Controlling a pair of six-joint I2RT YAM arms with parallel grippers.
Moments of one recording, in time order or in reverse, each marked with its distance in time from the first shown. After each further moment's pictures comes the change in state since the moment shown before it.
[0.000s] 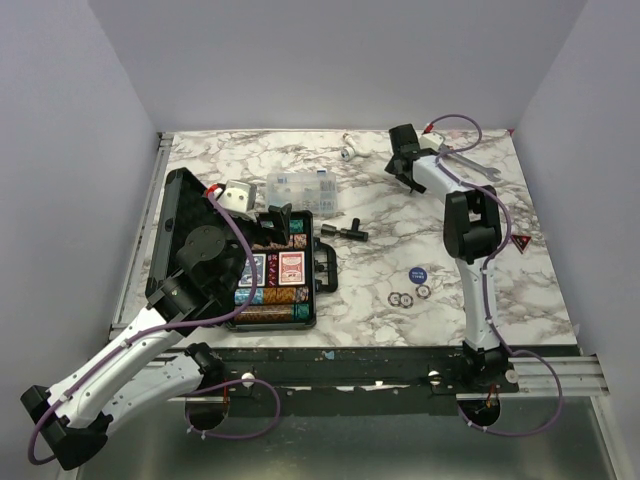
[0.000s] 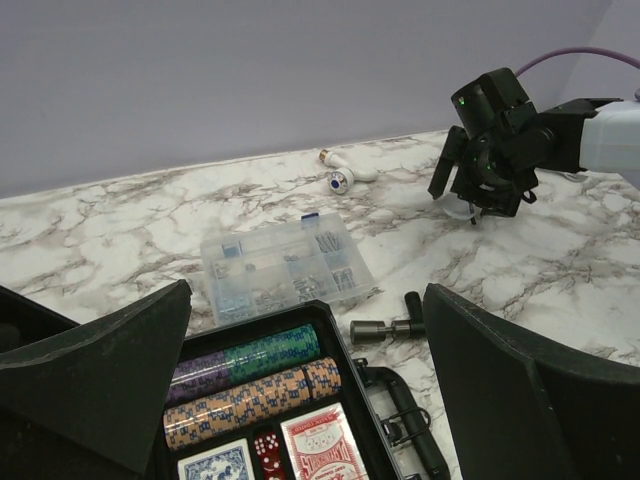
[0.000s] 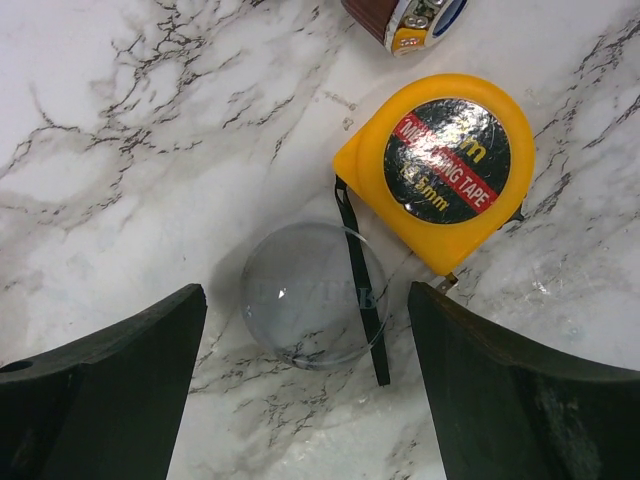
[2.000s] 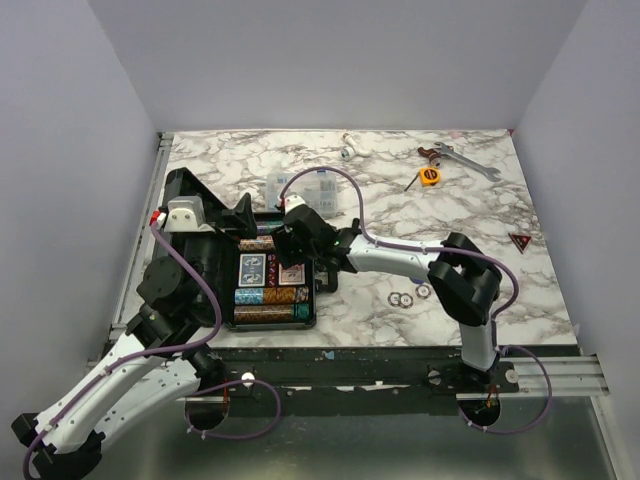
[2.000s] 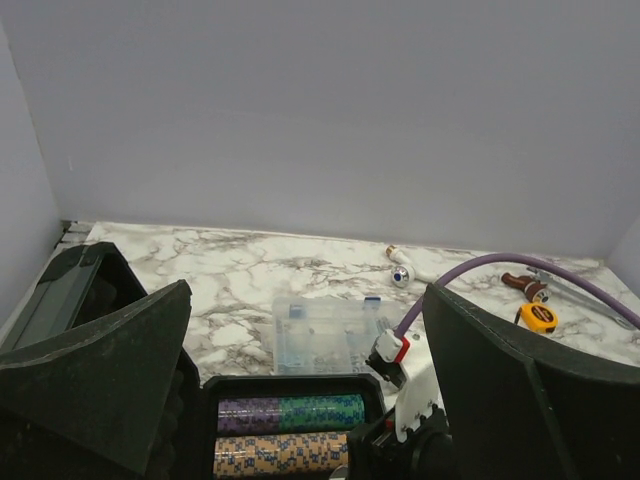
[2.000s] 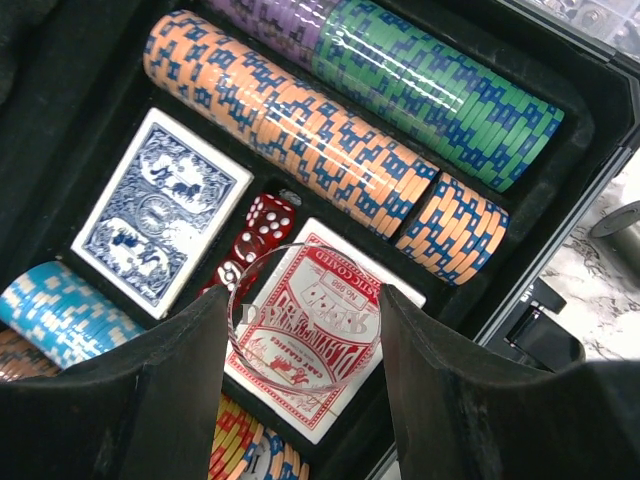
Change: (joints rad) left arm -0.002 -0.194 -0.087 0.151 -0.240 0.060; right arm 0.739 -0.439 -0.573 0.405 -0.375 -0.438
